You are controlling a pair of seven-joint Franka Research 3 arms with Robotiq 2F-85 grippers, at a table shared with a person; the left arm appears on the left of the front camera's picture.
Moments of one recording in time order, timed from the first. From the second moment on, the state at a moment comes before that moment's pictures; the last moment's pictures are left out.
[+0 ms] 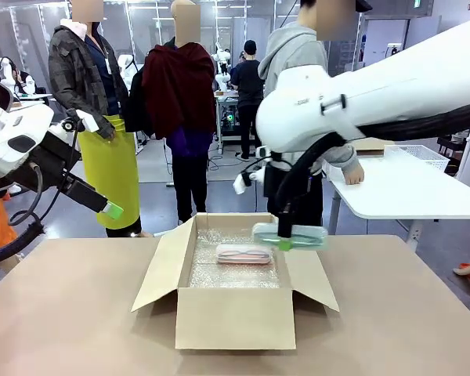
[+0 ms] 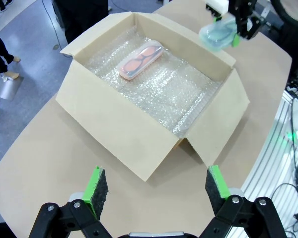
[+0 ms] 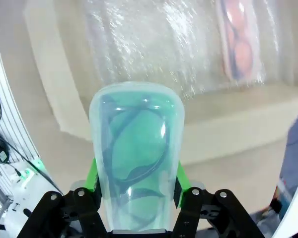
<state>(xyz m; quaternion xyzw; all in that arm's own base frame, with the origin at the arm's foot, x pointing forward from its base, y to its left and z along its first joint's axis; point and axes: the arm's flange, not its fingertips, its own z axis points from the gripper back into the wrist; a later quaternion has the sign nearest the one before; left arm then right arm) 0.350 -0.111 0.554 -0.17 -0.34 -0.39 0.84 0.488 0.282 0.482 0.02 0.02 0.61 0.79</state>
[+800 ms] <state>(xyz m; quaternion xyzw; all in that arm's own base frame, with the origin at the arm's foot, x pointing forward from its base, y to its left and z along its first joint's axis) 0.350 -0.111 0.554 -0.17 -0.34 -0.39 0.84 0.504 0.343 0.443 0.06 0.03 0.71 0.70</state>
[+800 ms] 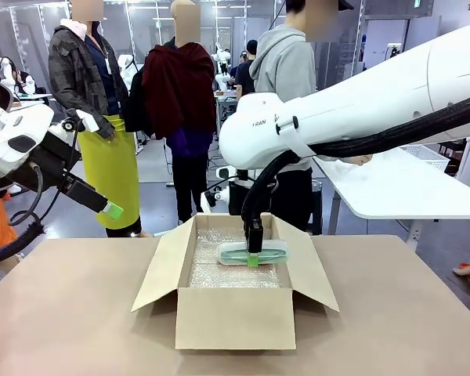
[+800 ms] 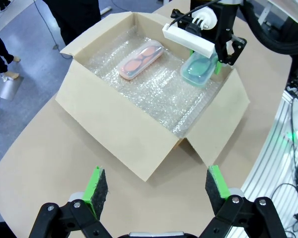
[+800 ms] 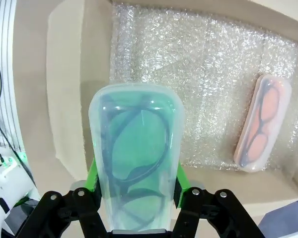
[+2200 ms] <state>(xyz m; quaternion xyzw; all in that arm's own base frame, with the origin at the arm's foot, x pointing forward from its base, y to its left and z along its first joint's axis) 0.350 -0.111 0.554 -0.17 -0.34 -0.39 0.84 0.539 0.385 0.361 0.05 0.04 0.73 0.68</state>
